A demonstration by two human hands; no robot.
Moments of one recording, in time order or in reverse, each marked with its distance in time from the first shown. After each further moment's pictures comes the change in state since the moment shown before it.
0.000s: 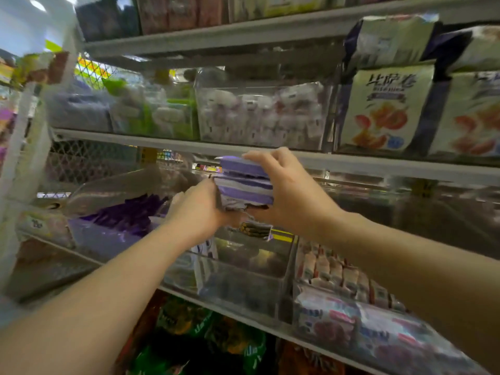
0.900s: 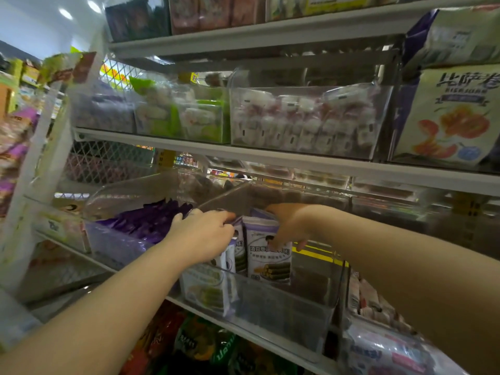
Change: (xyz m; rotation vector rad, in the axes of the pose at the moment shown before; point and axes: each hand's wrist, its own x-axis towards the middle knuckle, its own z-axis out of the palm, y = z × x) left_hand 0.011 -0.060 -0.003 0.349 -0.228 -0.190; right_hand 0.066 0.040 0.085 0.075 -0.806 0.533
